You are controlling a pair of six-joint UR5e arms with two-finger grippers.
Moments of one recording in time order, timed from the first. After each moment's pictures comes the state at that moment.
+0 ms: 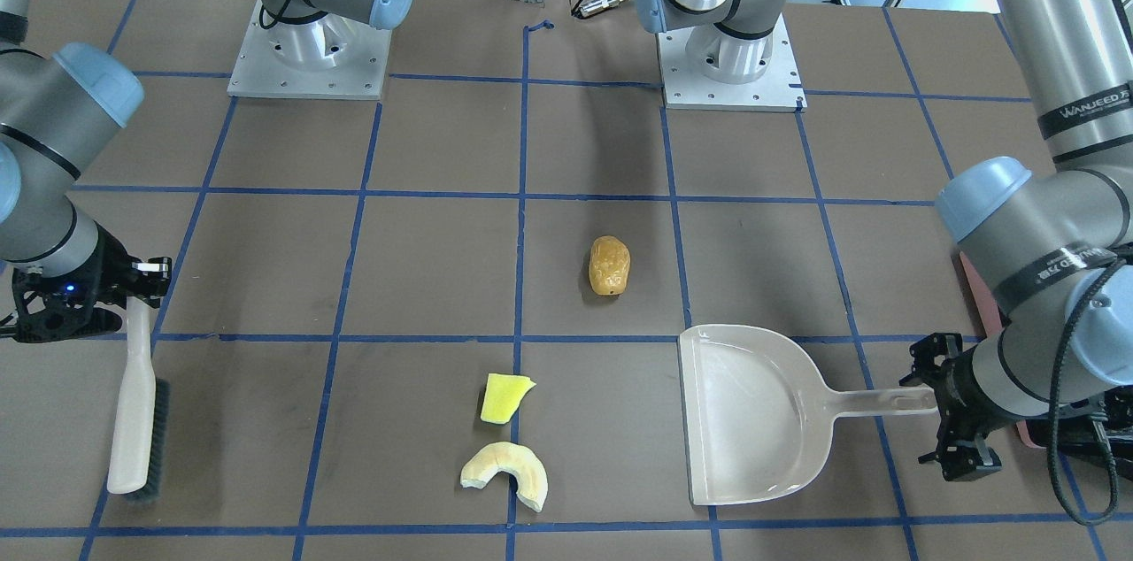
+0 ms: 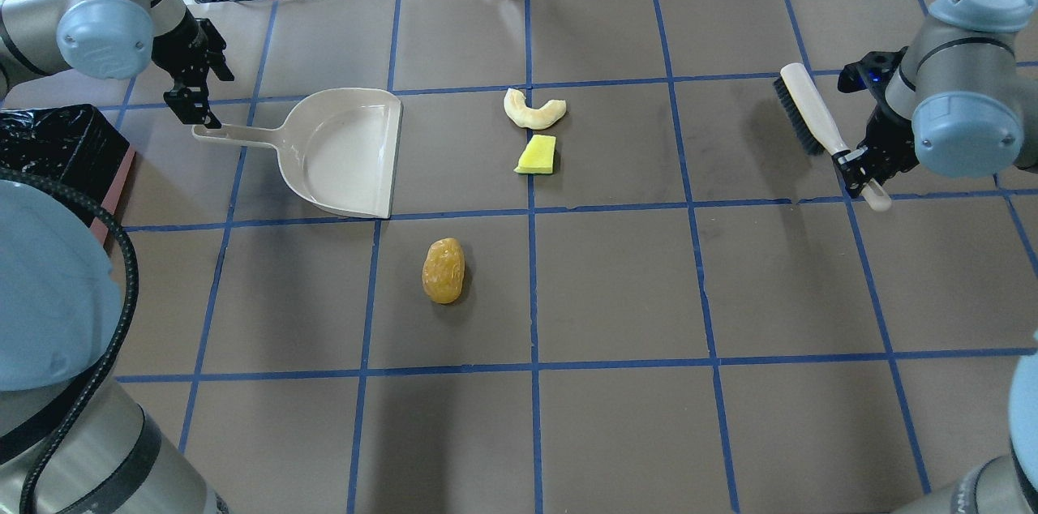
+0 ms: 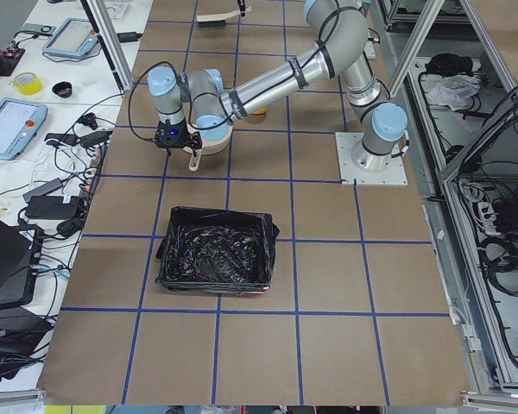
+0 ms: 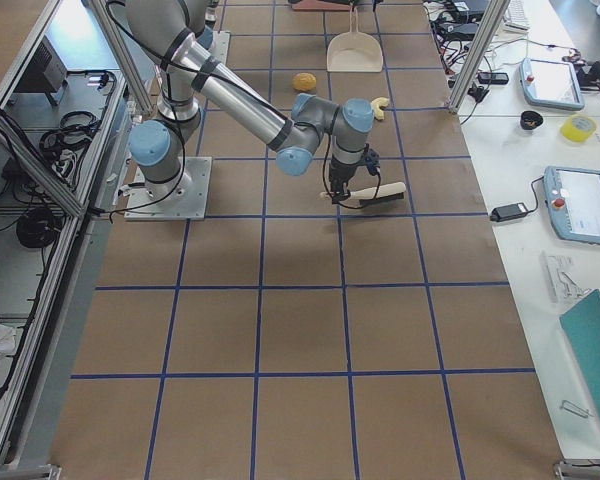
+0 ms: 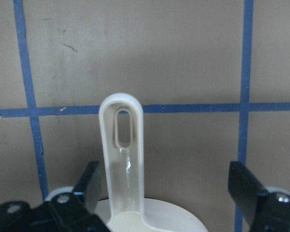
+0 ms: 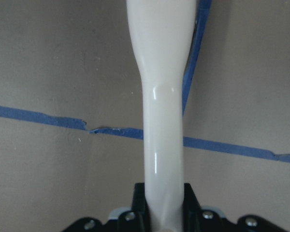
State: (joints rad) left arm -1.29 -2.12 -1.40 -1.19 1.63 -1.26; right arm 1.21 -1.27 1.85 -2.11 -1.69 -0.55
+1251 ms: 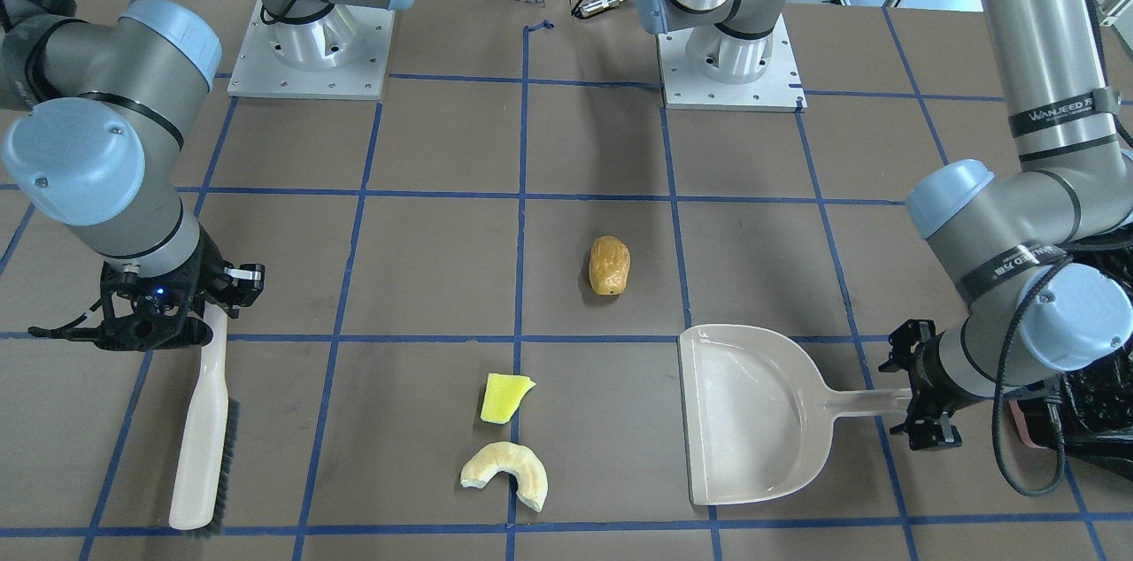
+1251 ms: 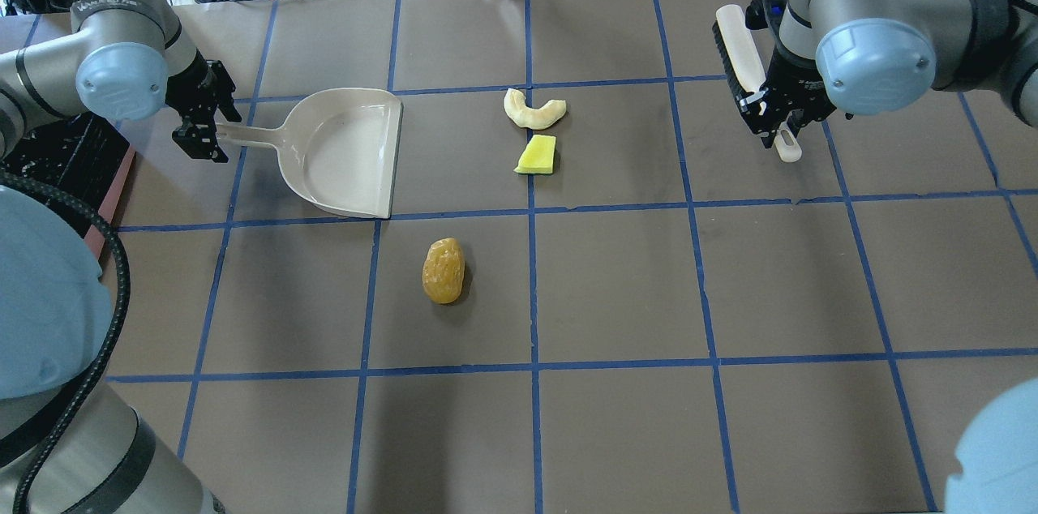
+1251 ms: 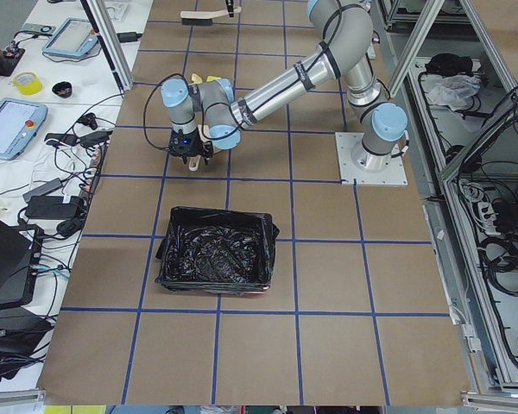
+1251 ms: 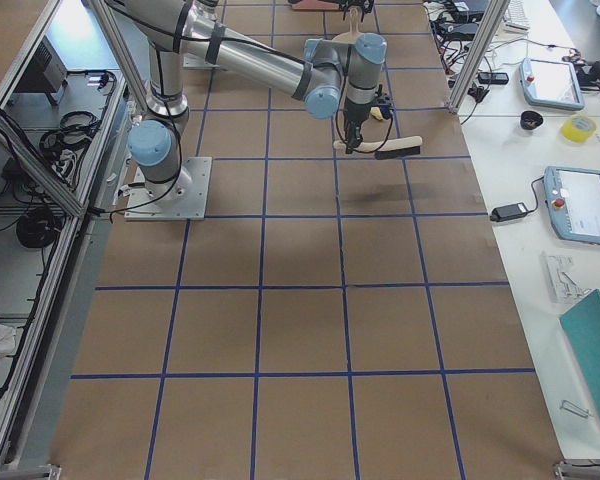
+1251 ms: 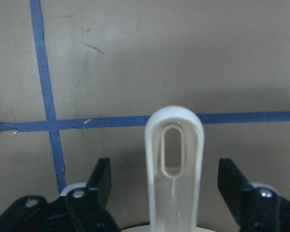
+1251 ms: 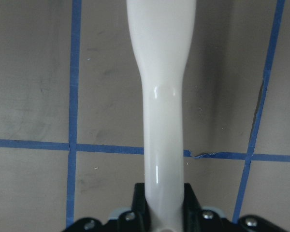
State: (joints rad) left arm -1.27 -2.12 -1.53 -1.10 1.65 -1.22; right arm 1.47 -1.28 1.68 -1.92 -1.69 -0.20
